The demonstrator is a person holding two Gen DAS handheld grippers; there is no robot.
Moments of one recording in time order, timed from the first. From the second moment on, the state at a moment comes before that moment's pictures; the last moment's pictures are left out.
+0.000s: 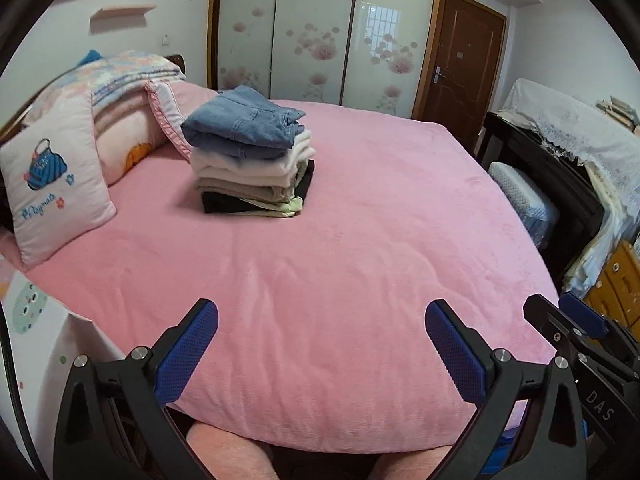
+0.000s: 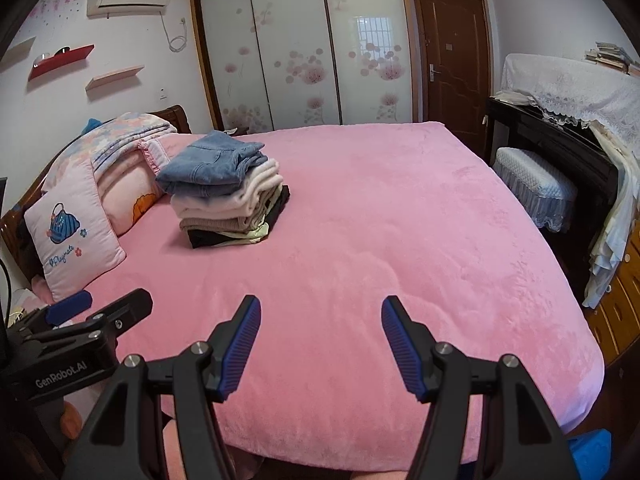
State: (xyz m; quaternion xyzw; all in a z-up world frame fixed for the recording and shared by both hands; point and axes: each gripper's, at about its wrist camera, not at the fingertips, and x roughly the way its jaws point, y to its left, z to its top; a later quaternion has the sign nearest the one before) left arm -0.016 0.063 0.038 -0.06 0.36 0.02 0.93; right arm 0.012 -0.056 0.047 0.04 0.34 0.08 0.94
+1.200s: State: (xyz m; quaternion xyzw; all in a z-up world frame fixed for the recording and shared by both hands) left arm -0.015 0.040 0.040 -0.03 0.36 0.00 0.93; right arm 0.003 -0.063 0.042 0.03 0.34 0.06 0.94
